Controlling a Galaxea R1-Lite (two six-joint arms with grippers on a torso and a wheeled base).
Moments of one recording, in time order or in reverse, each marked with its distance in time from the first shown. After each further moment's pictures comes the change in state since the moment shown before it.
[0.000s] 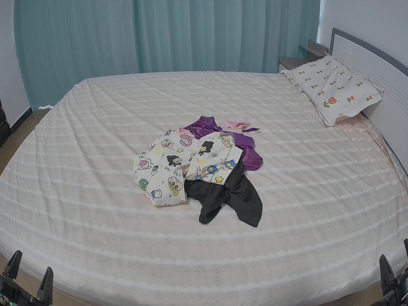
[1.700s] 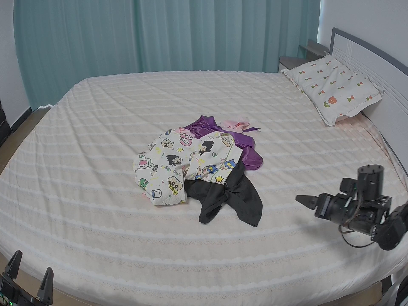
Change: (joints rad) left arm 0.000 0.000 0.000 0.000 -0.003 -0.001; right arm 0.310 1.698 -0.337 -0.875 0.014 0.518
